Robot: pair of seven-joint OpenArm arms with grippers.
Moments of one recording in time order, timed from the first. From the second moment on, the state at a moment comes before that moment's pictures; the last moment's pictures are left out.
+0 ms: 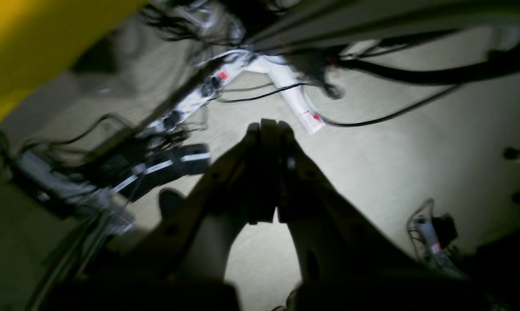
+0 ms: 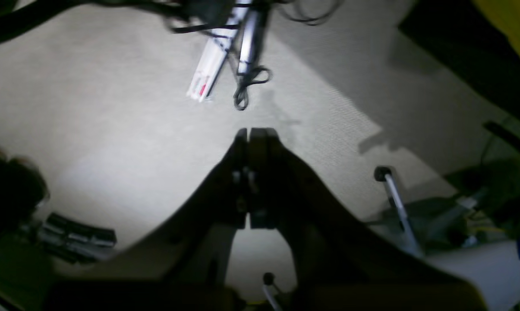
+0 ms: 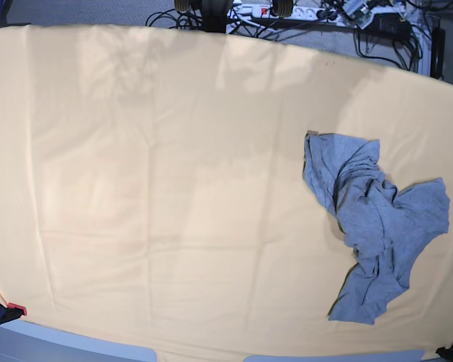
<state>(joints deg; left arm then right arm) 73.5 -40.3 -15.3 135.0 -35.3 -21.4 46.5 -72.8 13.5 -3.3 132.9 -5.5 14.9 -52.6</state>
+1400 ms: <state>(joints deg) 22.3 -38.4 -7.4 109.6 -40.9 -28.7 33.3 -54.5 13.5 -3.4 132.9 -32.1 2.1 -46.0</state>
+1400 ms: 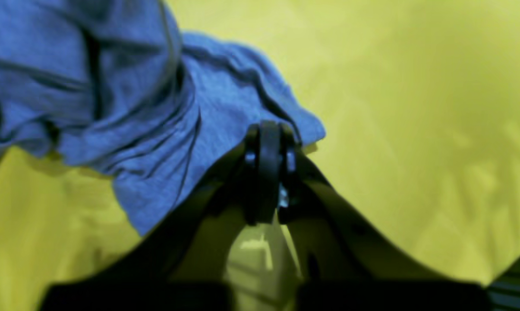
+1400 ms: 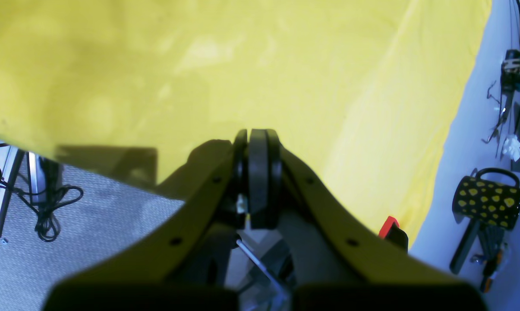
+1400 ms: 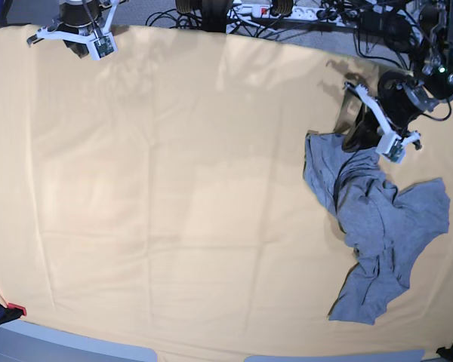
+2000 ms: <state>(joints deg) 7.1 -38.6 6.2 92.2 -38.3 -23.0 35.6 -54.9 13.3 -3.4 132.9 -32.1 2.3 -46.1</state>
